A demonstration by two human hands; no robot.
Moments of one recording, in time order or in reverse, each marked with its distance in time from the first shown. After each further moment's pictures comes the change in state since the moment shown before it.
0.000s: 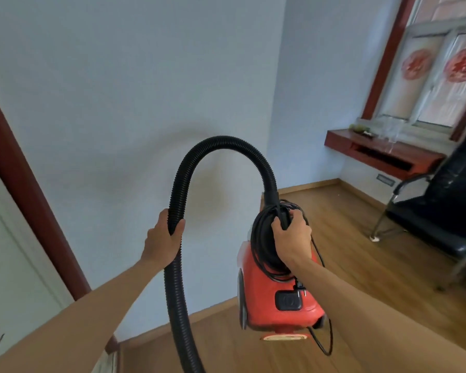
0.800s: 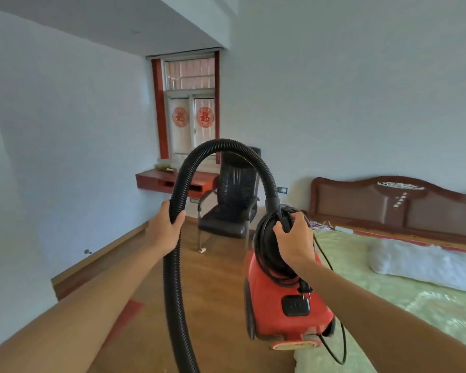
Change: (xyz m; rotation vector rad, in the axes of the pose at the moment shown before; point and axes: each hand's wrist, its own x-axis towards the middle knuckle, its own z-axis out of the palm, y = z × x) left_hand -0.183 0.427 0.221 -0.127 -0.435 0.633; right_hand -0.124 0.074 -0.495 -0.192 0.777 0.236
